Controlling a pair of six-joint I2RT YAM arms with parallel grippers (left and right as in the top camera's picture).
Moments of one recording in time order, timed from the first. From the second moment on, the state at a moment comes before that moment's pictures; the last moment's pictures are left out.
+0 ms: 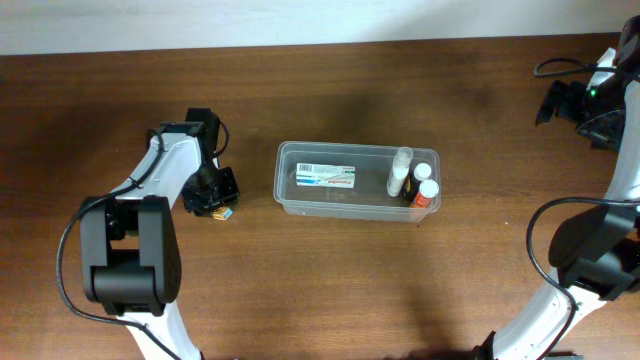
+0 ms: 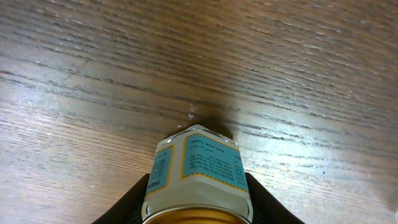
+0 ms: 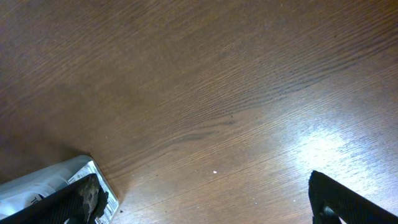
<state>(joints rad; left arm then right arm) -0.07 2.02 1.41 -1.05 0.03 -0.38 -0.42 2.08 2.21 -1.51 -0.07 0.11</state>
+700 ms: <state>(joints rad) -0.17 2.02 2.13 -1.33 0.05 -0.19 -0.42 2.08 2.21 -1.51 -0.07 0.11</state>
